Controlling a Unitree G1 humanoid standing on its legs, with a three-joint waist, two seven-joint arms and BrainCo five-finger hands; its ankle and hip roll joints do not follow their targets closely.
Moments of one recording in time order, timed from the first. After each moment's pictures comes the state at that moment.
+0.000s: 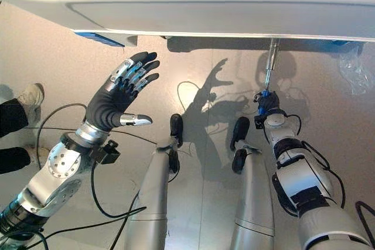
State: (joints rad) left arm -0.36 0.83 -0.33 -0.42 -0.64 -0.27 0.06; right arm -1.06 -0.49 0.42 1.28 0.36 -0.11 -0.18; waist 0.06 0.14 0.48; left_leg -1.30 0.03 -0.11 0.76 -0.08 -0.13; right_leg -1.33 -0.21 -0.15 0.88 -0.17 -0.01
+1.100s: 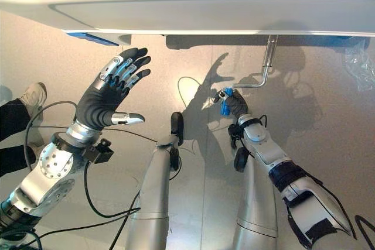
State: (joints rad) left arm -0.34 0.93 -0.33 -0.40 -0.60 -0.34 0.08; right arm -0.68 -0.58 0.50 0.43 0.55 -0.18 -0.12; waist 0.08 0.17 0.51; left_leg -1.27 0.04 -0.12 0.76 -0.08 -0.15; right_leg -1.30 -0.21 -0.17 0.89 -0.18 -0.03
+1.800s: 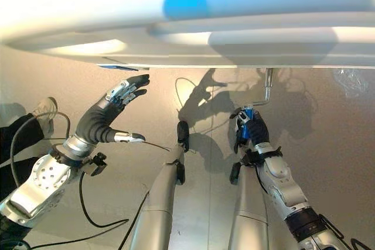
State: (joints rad) left arm -0.21 0.93 -0.27 -0.36 -0.48 -0.38 0.02; right arm -0.26 -0.56 0.25 0.10 0.64 -0.26 -0.07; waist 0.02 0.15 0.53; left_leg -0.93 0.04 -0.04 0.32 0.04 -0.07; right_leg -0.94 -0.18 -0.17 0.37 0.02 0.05
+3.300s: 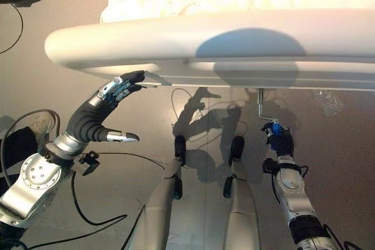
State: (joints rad) left arm -0.19 0.96 -0.20 -0.40 -0.47 -0.36 -0.06; right arm -0.27 -0.49 0.05 0.52 0.37 -0.34 -0.23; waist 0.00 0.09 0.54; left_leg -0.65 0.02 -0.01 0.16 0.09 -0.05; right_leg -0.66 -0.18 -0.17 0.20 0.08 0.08
